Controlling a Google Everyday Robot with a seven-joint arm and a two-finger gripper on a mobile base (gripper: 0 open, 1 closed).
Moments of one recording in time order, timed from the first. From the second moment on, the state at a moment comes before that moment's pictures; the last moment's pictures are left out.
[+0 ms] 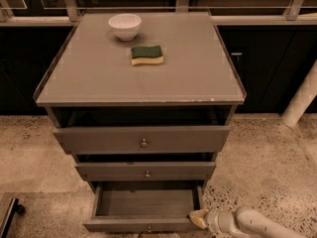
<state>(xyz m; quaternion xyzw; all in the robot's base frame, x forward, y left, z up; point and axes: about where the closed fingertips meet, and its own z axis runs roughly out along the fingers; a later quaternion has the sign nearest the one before) 0.464 -0.184 0.204 -0.29 0.86 0.29 0.30</state>
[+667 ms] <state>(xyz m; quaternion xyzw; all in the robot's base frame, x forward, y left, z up) 0.492 -0.207 0.260 -0.24 0.83 0.25 0.43</state>
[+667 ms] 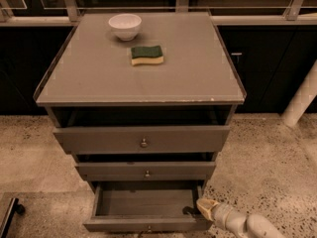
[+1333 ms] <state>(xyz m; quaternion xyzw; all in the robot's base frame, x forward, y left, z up) 0.505 -0.221 0.296 -0.22 0.82 0.24 0.47</state>
